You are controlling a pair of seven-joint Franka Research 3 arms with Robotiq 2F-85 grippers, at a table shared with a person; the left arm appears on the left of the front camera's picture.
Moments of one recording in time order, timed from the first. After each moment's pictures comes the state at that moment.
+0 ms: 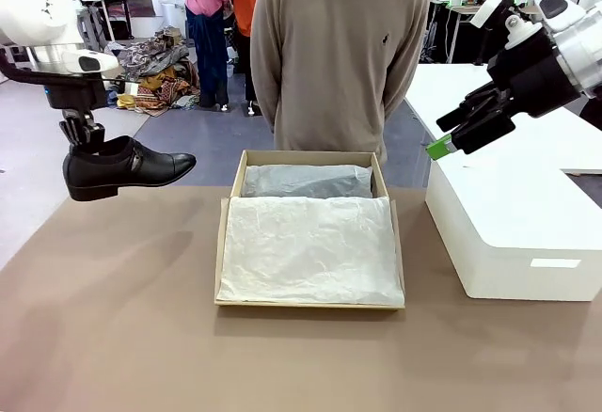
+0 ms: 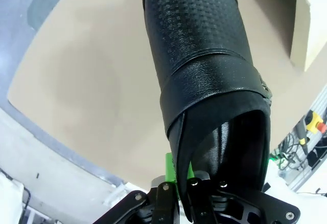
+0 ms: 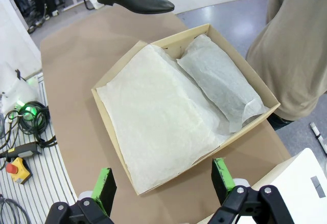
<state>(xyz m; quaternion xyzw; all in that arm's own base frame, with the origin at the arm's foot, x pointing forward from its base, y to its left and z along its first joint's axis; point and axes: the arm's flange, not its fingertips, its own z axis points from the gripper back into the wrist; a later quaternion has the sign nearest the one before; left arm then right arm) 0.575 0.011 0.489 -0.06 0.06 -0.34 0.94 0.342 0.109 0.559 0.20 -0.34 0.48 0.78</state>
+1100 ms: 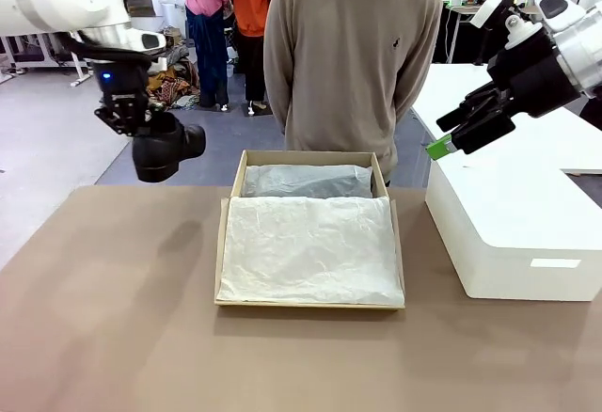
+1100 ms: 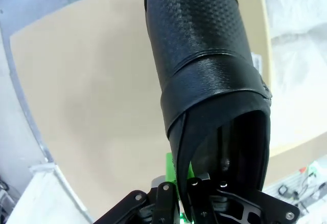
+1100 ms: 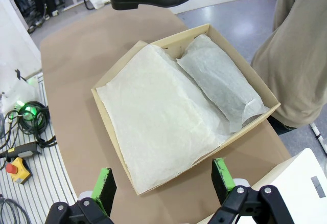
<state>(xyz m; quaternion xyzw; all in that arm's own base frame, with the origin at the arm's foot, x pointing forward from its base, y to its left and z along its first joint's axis) 0.560 -0.102 0.529 -0.03 0.00 -0.04 1.00 0.342 0.109 0.559 0.20 -0.34 0.48 0.78</state>
